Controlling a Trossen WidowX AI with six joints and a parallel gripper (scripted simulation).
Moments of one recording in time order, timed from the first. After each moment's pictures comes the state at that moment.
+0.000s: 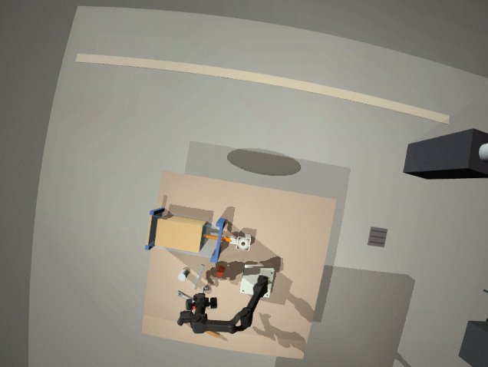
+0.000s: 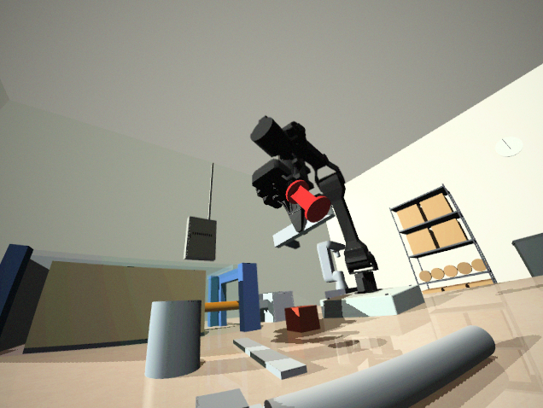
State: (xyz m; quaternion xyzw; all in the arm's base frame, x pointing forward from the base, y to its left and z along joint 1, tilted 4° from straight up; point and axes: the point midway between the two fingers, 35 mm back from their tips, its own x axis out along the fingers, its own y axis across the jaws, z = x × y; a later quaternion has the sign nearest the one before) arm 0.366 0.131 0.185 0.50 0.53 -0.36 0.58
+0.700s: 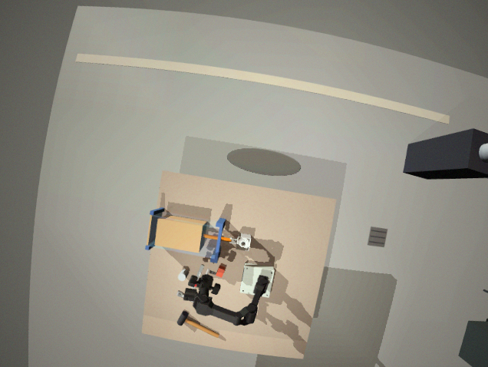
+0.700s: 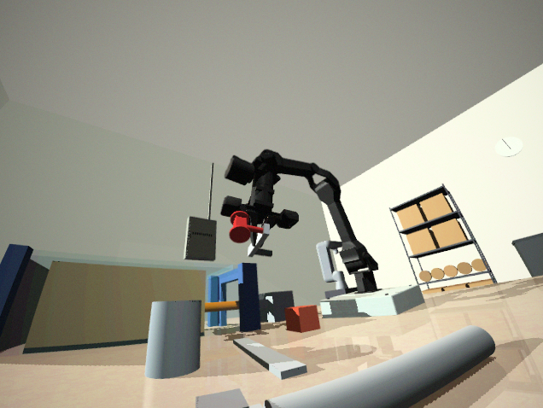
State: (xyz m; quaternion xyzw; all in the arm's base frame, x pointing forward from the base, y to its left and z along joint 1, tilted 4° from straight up) arm 0.375 -0.006 0.191 0.62 0.39 -0.47 0.49
